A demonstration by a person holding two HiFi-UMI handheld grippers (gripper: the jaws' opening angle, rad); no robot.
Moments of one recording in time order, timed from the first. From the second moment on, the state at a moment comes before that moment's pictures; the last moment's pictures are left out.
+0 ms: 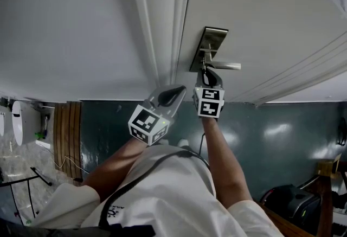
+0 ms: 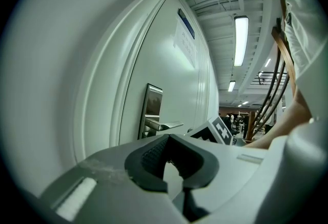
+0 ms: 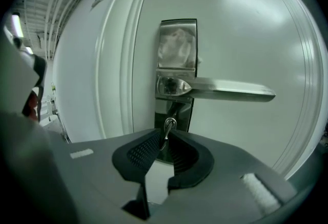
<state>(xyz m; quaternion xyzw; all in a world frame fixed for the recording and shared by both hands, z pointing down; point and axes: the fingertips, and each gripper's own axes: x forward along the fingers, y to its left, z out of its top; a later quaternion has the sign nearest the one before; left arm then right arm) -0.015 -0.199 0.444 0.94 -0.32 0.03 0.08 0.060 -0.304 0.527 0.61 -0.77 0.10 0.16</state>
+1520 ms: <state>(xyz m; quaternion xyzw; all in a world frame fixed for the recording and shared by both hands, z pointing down) -0.016 -0.195 0.441 0.94 -0.32 0.03 0.08 0.049 -0.300 0.534 0.48 -0.72 -0.25 0.43</state>
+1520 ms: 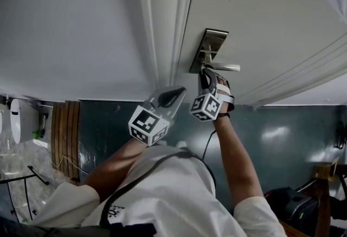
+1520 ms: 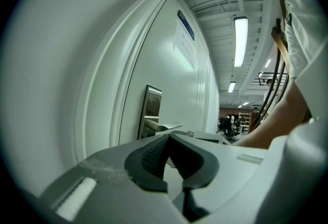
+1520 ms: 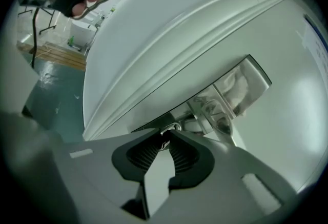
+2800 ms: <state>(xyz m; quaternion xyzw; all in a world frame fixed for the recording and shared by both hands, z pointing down) -0.006 -0.177 0.431 0.93 -0.35 0.03 0.08 0.076 -0.246 0.505 0.49 -0.75 -0.22 0.38</state>
